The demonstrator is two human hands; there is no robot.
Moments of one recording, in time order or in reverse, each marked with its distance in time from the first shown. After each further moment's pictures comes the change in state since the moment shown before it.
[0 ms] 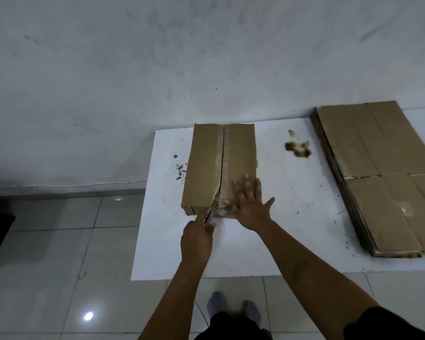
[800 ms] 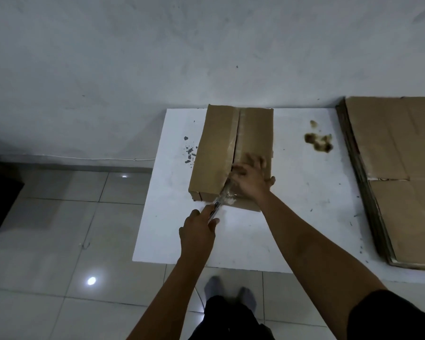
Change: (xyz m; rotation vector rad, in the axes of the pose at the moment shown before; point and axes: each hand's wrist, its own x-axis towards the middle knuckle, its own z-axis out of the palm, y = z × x) left_hand 0.001 -0.028 0.008 0.137 0.025 0.087; right_hand 0.051 -0.037 -0.024 0.379 0.038 0.093
